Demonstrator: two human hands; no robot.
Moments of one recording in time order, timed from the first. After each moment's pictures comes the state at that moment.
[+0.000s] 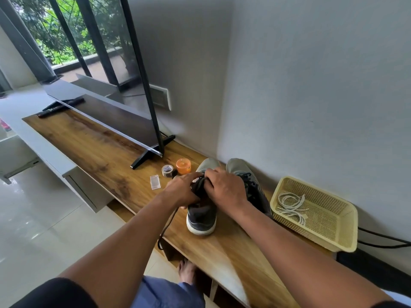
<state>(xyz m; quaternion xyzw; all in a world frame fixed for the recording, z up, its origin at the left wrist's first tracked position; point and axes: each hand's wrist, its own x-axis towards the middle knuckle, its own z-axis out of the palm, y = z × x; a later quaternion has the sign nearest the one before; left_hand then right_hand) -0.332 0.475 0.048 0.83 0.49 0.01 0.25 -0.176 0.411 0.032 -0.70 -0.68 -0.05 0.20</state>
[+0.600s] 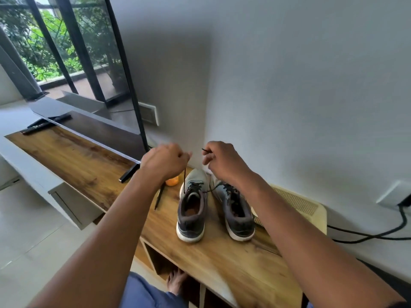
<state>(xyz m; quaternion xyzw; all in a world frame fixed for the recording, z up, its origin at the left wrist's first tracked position) -0.323 0.454 0.181 0.84 0.52 0.11 0.11 -0.158 0.384 0.171 -0.71 -0.61 0.14 0.32</state>
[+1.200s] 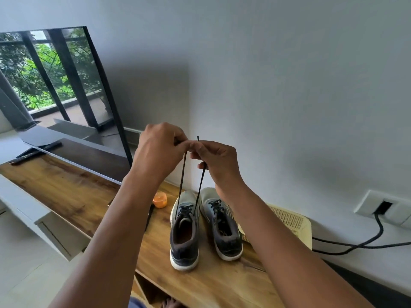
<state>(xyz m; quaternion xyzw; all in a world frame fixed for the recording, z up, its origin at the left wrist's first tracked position) -0.293 0.418 0.266 0.85 0.37 0.39 0.05 -0.152 0.359 0.213 -0.50 -0.43 0.30 0.69</state>
